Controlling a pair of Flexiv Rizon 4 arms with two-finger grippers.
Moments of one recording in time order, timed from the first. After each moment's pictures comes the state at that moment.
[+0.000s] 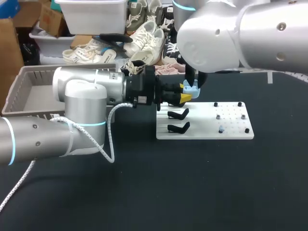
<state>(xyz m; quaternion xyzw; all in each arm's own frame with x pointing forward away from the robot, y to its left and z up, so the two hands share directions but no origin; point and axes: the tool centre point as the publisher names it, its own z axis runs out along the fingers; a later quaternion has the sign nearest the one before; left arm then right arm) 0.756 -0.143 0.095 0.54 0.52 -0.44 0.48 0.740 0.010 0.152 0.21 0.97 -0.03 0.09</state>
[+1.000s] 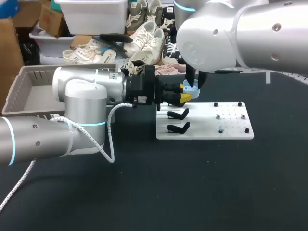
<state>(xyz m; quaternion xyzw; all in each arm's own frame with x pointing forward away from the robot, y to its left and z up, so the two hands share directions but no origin) 0.756 -0.143 0.095 0.54 0.52 -0.44 0.48 0.748 0.008 0.144 0.21 0.98 -0.03 0.08</state>
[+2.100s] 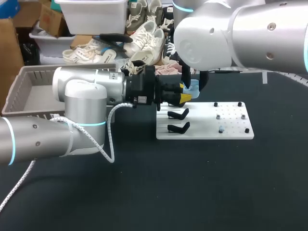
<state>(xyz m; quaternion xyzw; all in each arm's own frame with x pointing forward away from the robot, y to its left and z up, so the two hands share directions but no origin) 0.756 -0.143 0.095 0.54 0.52 -0.44 0.48 0.746 0.013 0.140 0.21 0.98 -0.02 0.07</state>
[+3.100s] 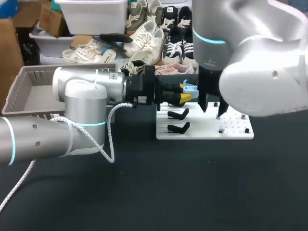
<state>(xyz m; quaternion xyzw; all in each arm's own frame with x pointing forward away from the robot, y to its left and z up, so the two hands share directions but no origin) 0.756 -0.143 0.095 0.54 0.52 -0.44 0.48 0.645 -0.028 0.136 0.23 0.97 -0.02 0.10</state>
